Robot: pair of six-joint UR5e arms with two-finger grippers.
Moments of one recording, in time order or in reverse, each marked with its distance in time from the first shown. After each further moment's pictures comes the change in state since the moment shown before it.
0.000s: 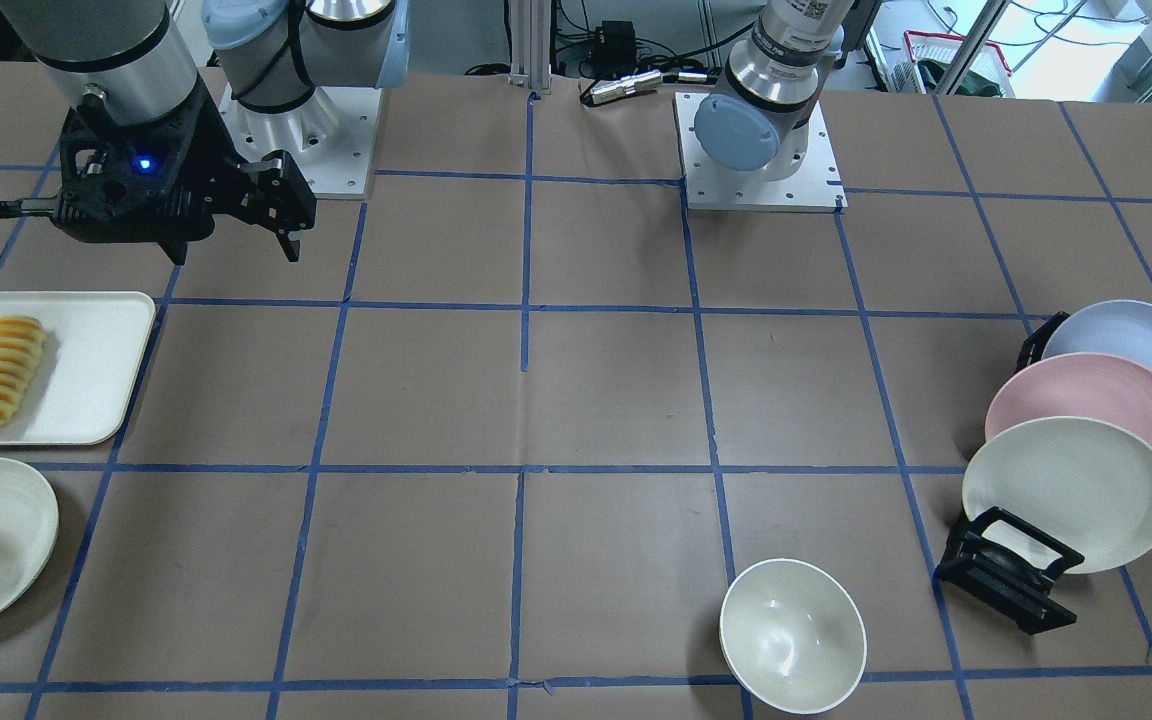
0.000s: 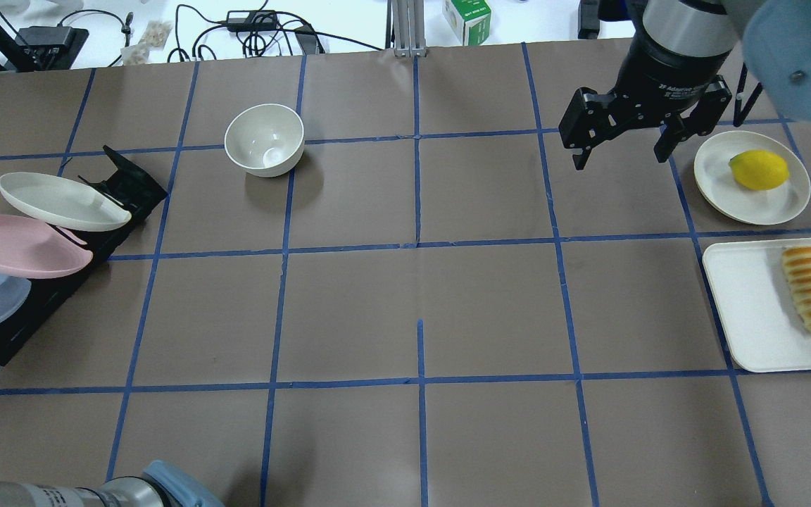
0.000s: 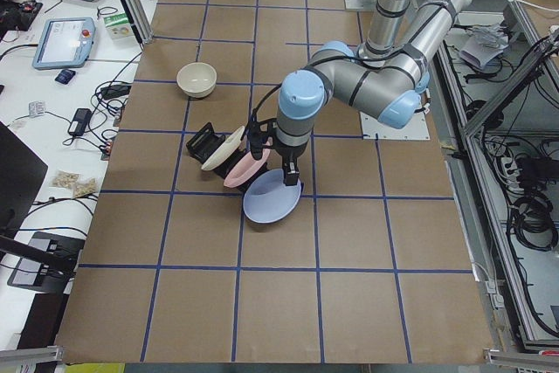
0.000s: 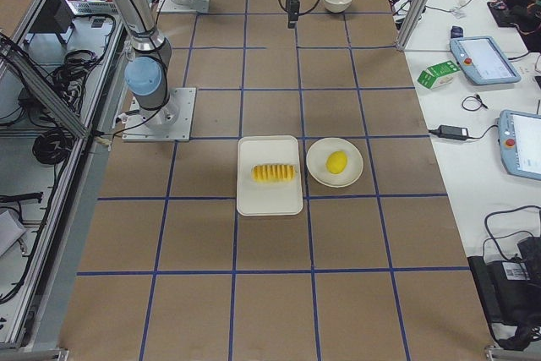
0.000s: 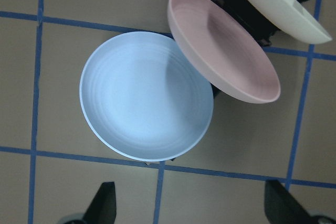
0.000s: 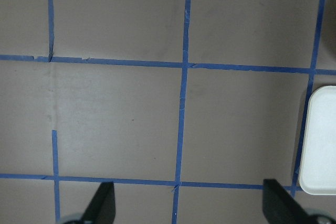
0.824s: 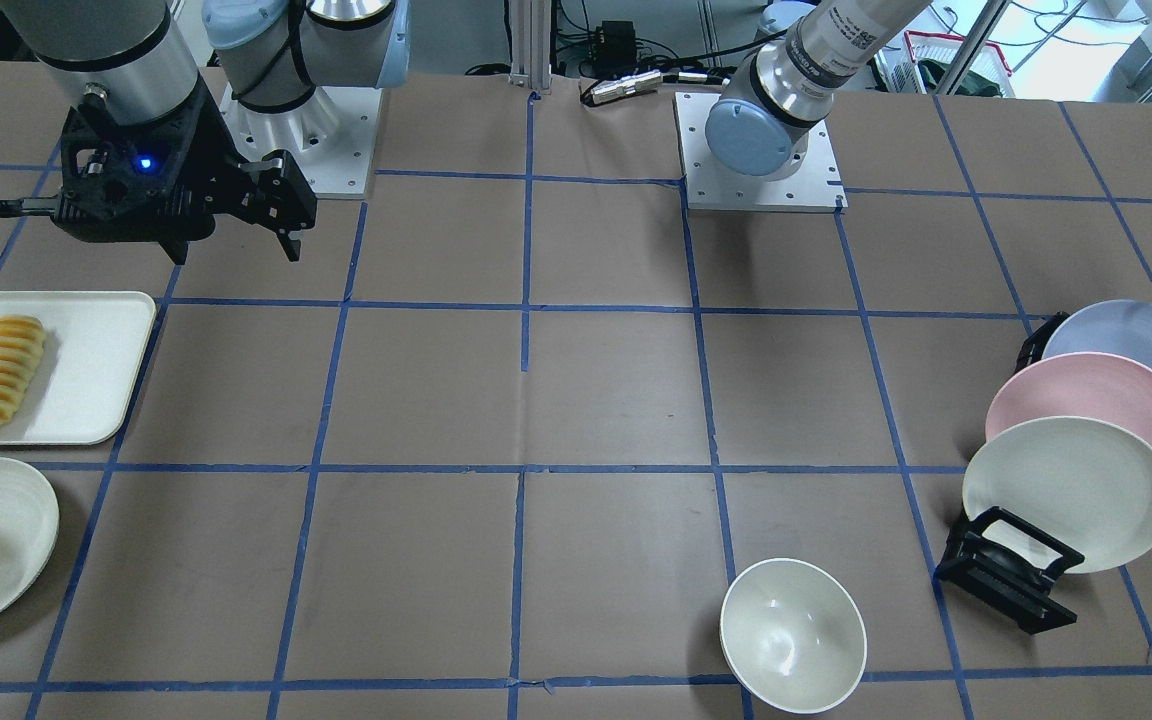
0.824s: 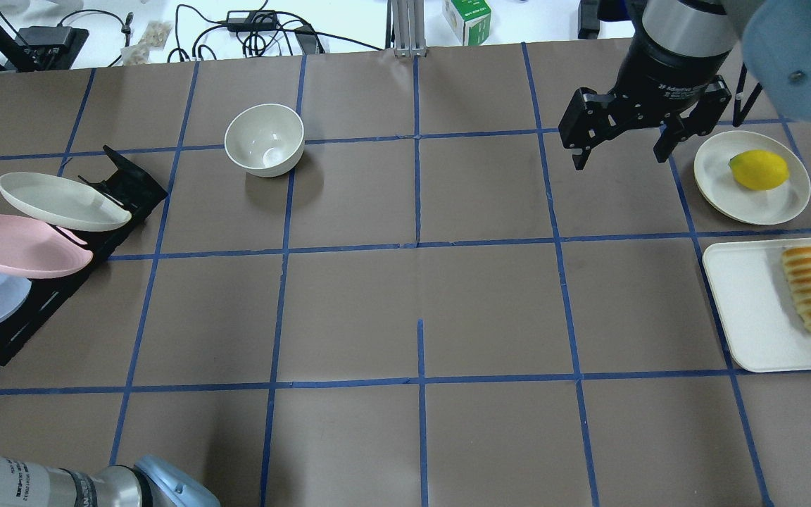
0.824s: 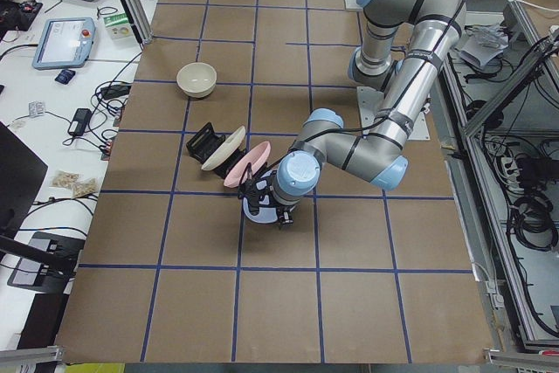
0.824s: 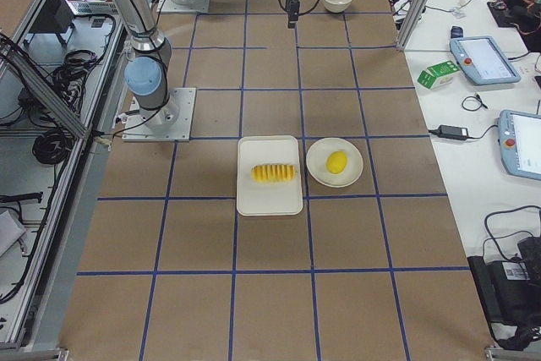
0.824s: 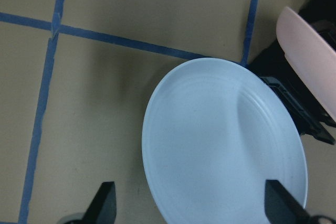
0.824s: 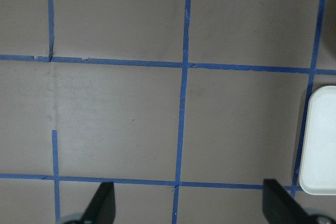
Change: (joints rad) left arm 0.064 -0.212 0.031 0.094 -0.109 -0.008; right arm 0.000 0.000 0.000 0.000 0.000 0.001
